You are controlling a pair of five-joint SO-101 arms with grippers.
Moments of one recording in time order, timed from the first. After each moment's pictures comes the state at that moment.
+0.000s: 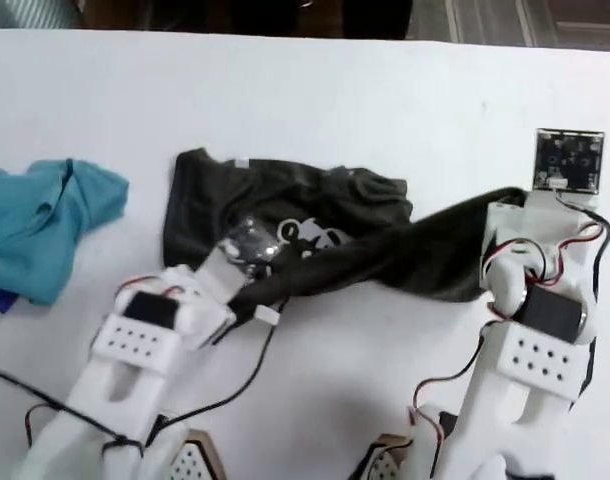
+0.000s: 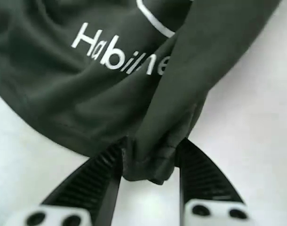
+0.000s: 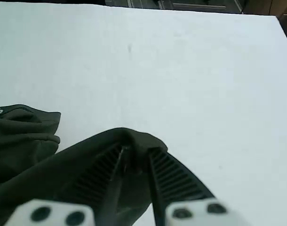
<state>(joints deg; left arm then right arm) 7.1 -42.0 66.5 54.5 -29.1 18.2 -46.4 42.6 48.0 16.2</state>
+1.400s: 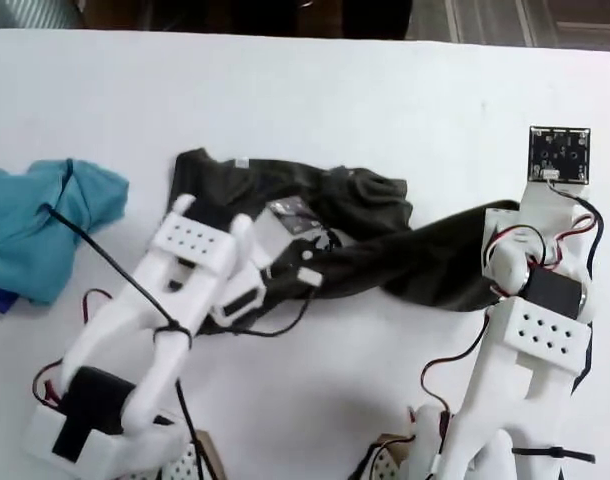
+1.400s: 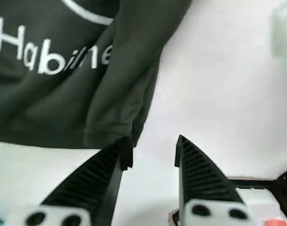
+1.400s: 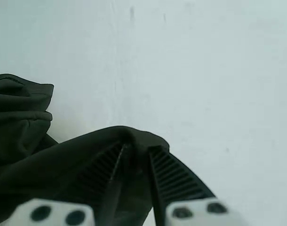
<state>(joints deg) 14.6 -9.1 31.3 82.4 -30.0 18.5 -40.9 42.6 48.9 18.2</state>
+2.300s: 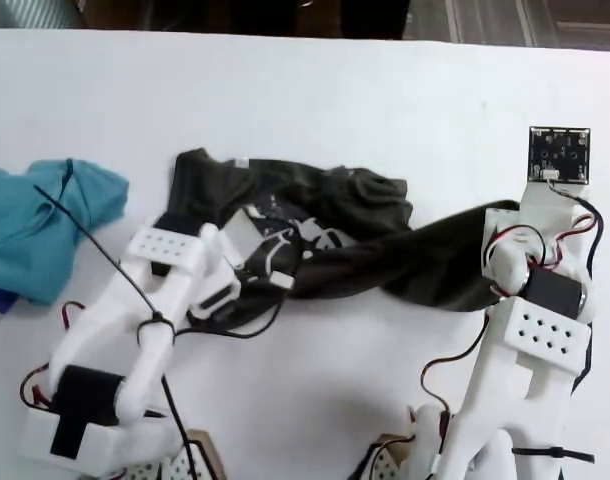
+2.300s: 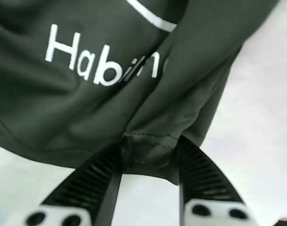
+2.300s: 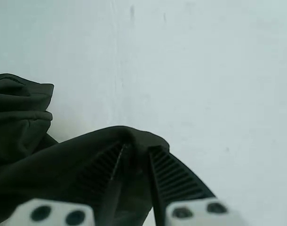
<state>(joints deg) 4.7 -8.5 40.8 63.8 -40.0 18.5 -40.9 42.6 49.1 18.2</state>
